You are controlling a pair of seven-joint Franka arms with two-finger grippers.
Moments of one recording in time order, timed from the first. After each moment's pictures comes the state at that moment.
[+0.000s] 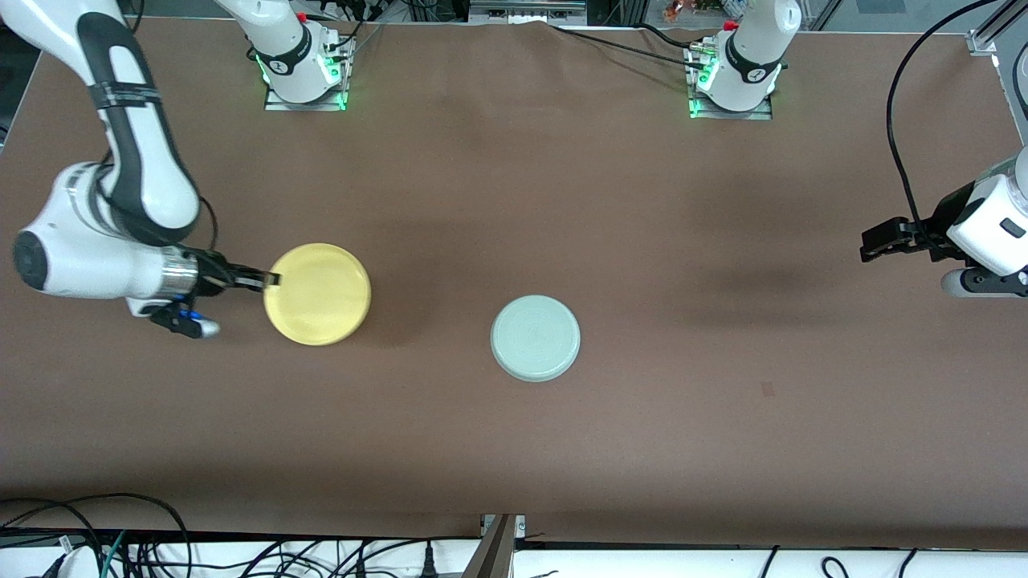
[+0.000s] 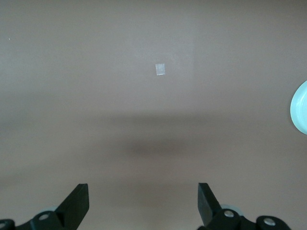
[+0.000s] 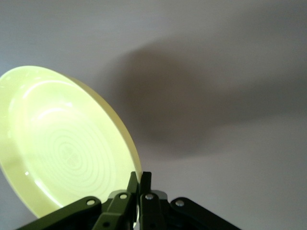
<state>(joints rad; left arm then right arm) 0.07 0.21 -0.09 -1.44 0.04 1.57 -0.03 0.05 0.42 0.04 -1.76 0.39 1.94 0.26</state>
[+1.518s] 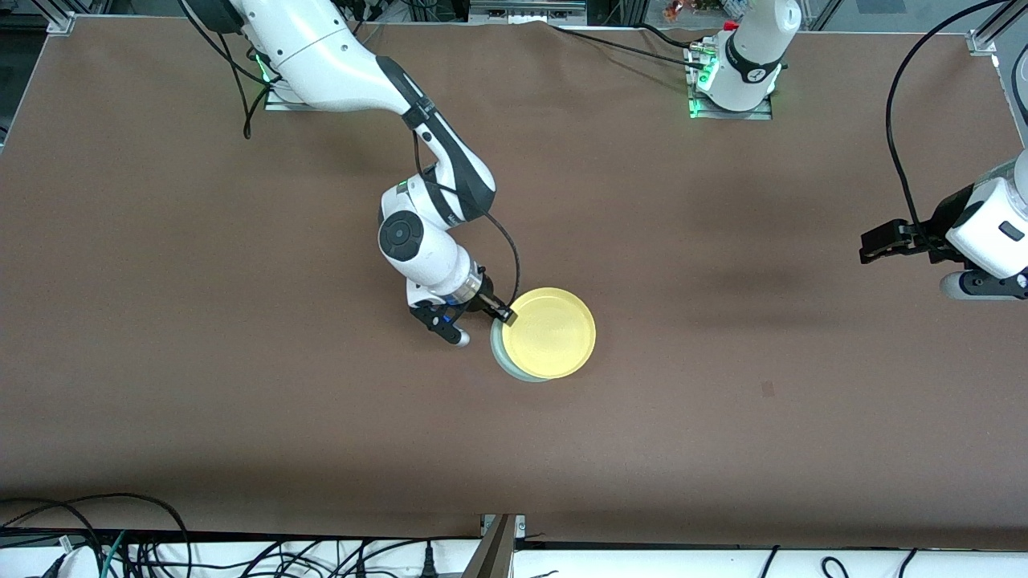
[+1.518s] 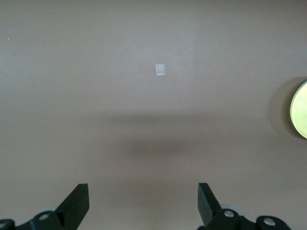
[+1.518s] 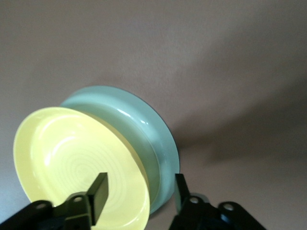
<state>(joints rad) 0.07 0.22 -0.09 -1.43 0.04 1.57 -0.03 0.64 0.78 -0.01 -1.47 0.40 2.48 0.98</state>
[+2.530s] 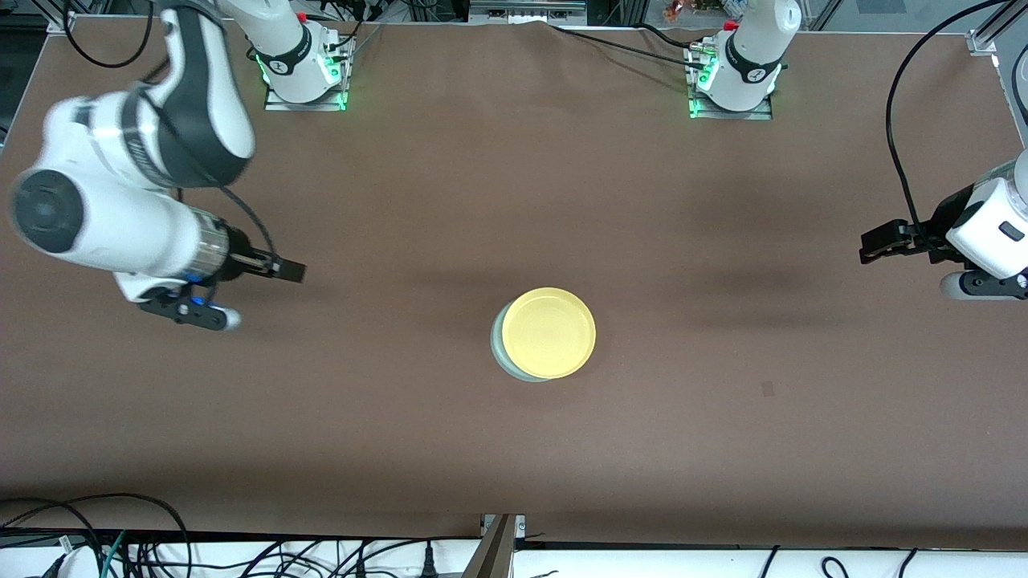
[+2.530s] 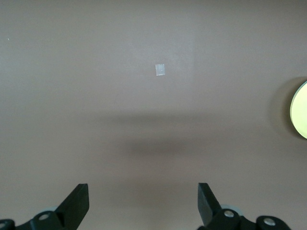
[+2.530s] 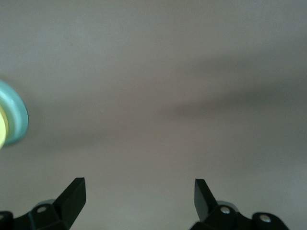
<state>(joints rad) 0.07 0.22 -0.09 -1.43 0.04 1.57 -0.03 0.57 0.37 -0.50 -1.45 0.28 1.56 0.23</state>
